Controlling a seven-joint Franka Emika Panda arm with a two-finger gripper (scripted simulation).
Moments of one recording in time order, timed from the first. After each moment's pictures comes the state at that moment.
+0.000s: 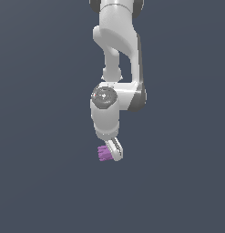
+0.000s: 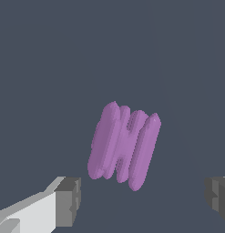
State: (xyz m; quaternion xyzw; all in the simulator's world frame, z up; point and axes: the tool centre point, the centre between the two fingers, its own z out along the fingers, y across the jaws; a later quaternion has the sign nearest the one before) arm 0.063 -0.017 0.106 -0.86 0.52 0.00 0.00
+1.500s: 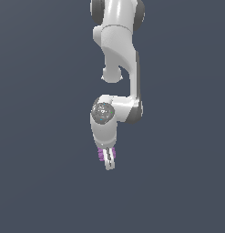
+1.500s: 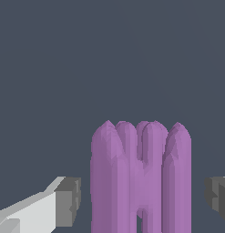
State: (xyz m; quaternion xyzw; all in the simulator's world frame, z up) arm 0.075 -0.027 0.056 -0.78 0.63 0.00 0.00
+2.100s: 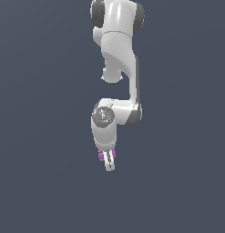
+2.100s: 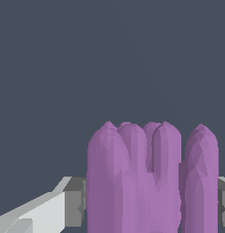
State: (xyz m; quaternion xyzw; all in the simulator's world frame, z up) arm 0.076 -0.027 0.039 -0.78 0.63 0.00 0.00
